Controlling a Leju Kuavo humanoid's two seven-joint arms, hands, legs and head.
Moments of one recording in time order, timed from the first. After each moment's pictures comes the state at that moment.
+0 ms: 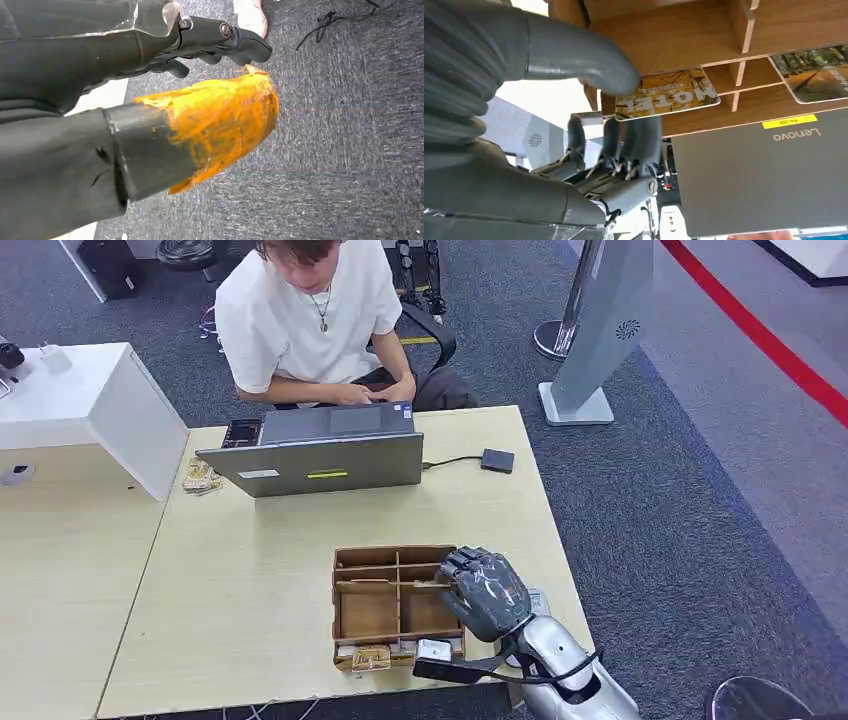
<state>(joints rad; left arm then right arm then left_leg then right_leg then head) -0.09 -0.22 1.10 -0.23 -1.37 0.39 0.01 -0.15 -0.14 0.57 -1.32 1.07 -0.55 -0.26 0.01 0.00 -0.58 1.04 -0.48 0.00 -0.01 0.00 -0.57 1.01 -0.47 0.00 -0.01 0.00</state>
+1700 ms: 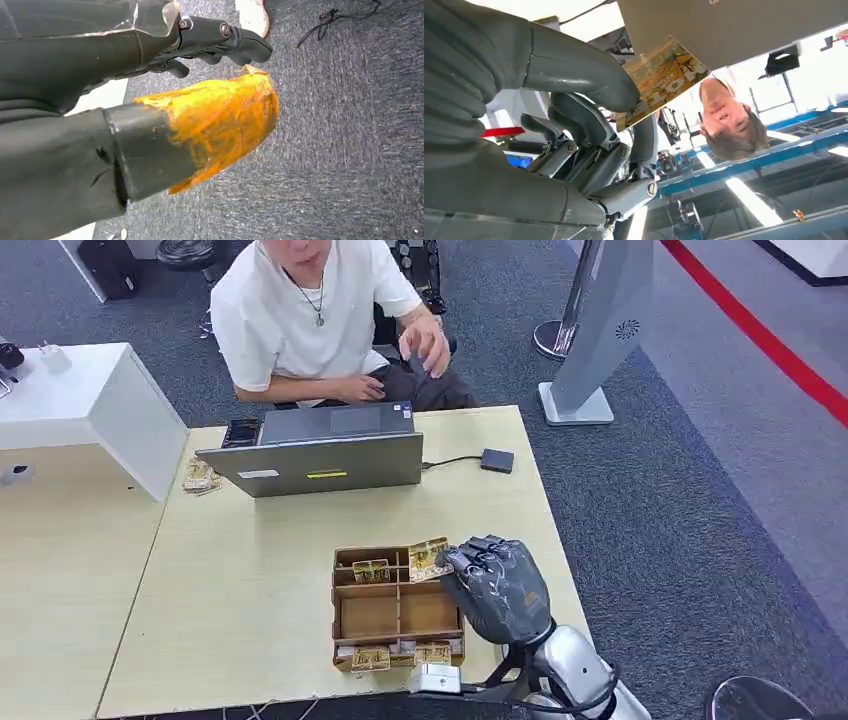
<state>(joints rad) -0.09 -0.22 1.10 -0.23 -1.35 0.39 0.01 -0.08 -0.16 0.58 -1.65 1.14 -0.69 -0.26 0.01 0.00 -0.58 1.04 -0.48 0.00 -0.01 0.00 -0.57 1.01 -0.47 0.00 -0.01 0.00</state>
